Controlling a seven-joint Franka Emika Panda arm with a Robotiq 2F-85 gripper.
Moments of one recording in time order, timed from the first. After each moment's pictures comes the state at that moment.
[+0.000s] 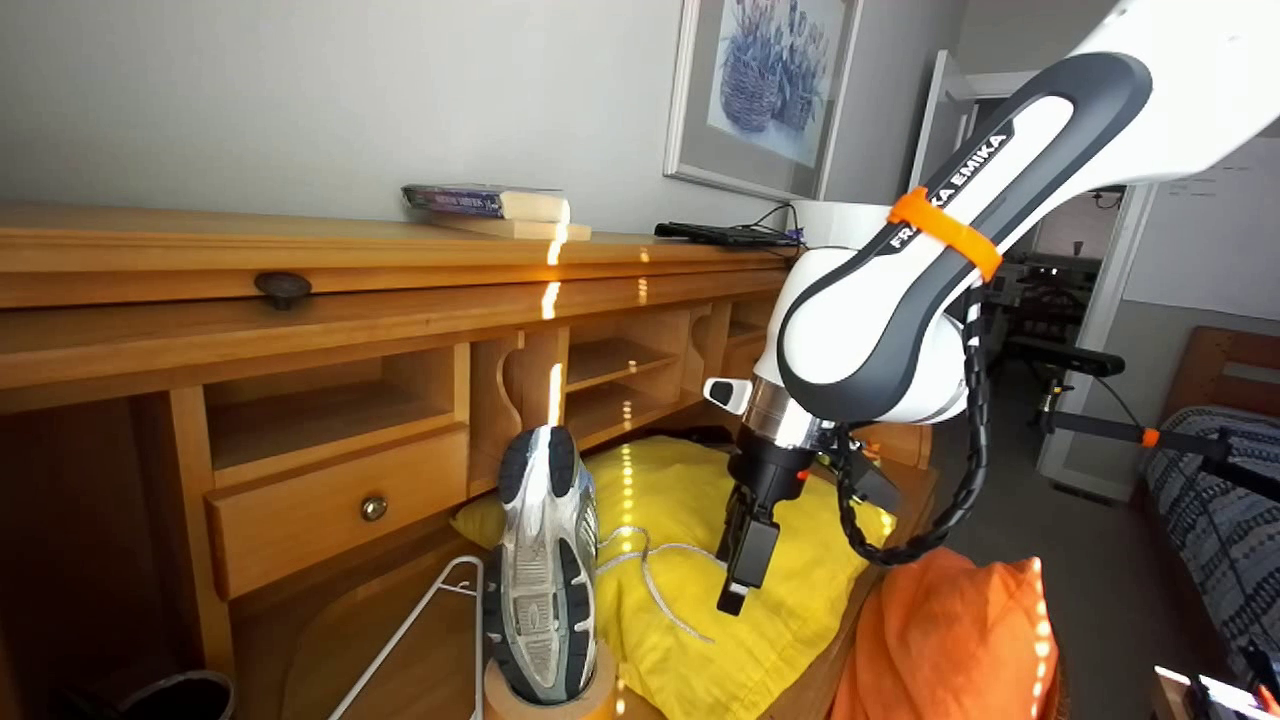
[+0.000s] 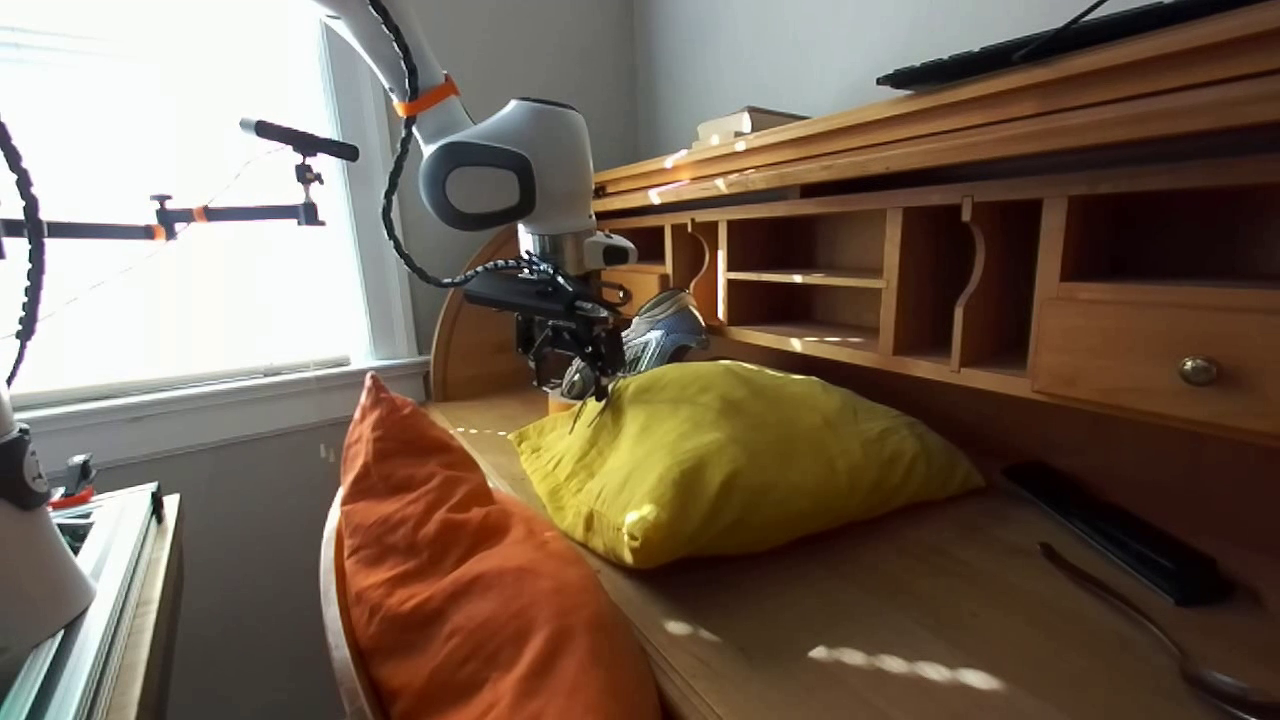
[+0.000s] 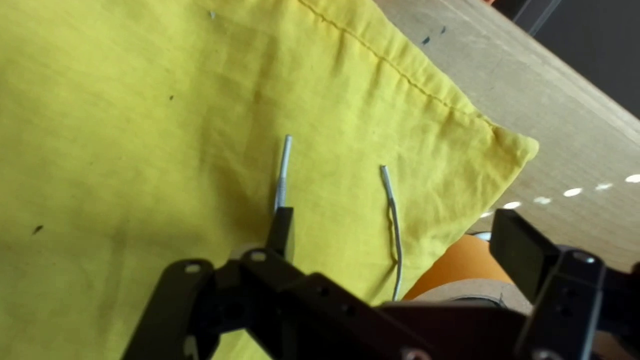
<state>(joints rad) -0.06 0.21 0.10 -2.43 0.42 2.75 -0.81</state>
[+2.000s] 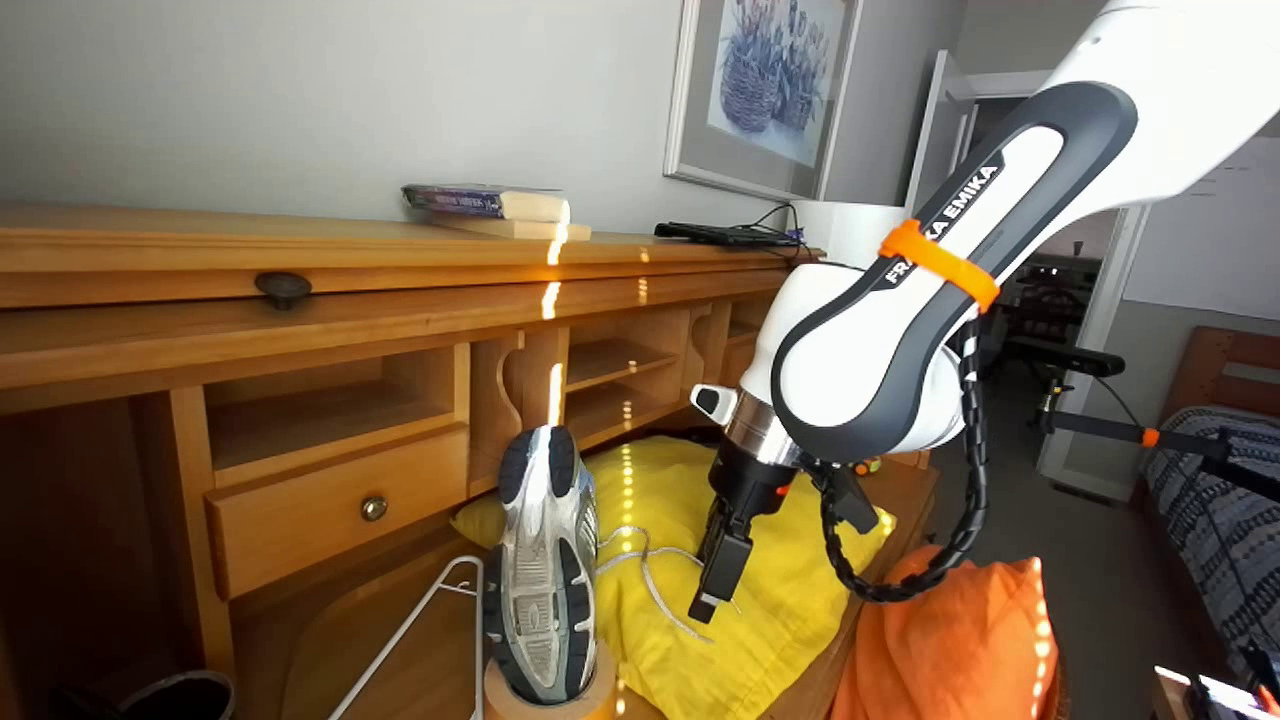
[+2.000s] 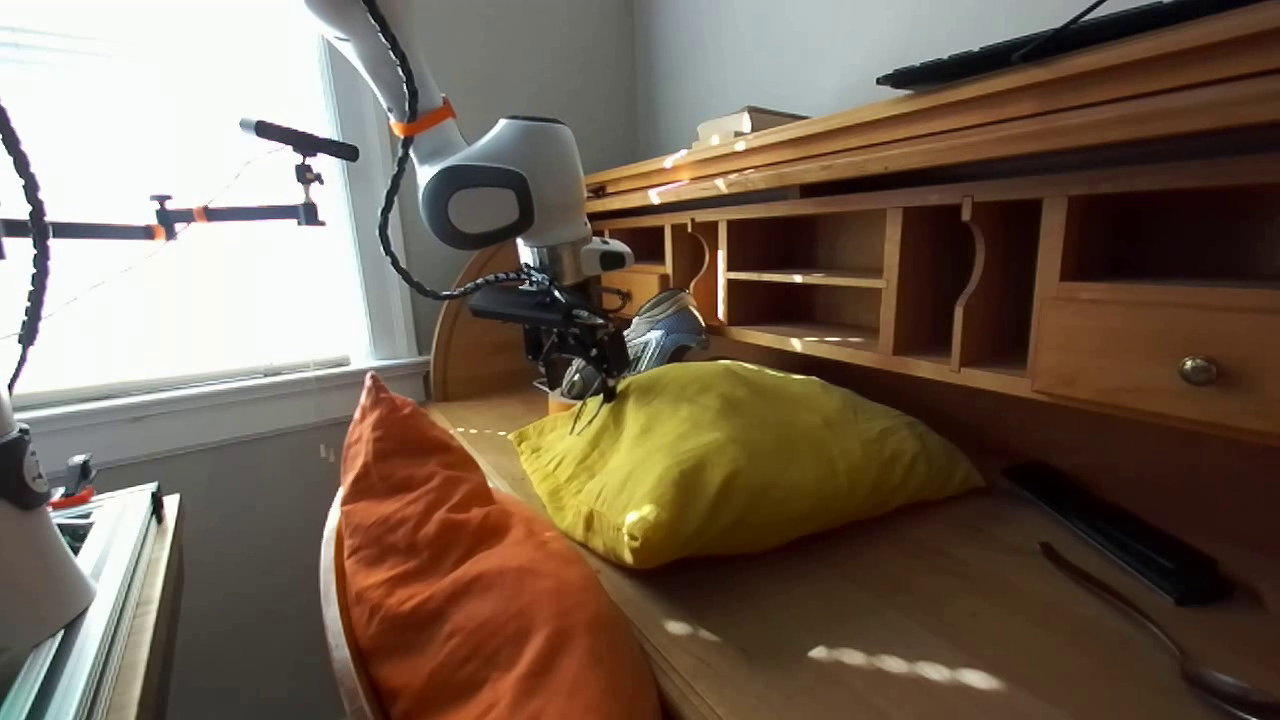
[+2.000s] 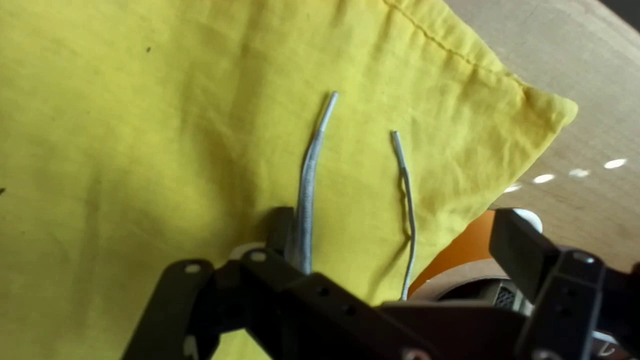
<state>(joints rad) -0.10 0.27 0.18 -2.42 0.36 2.89 -0.69</state>
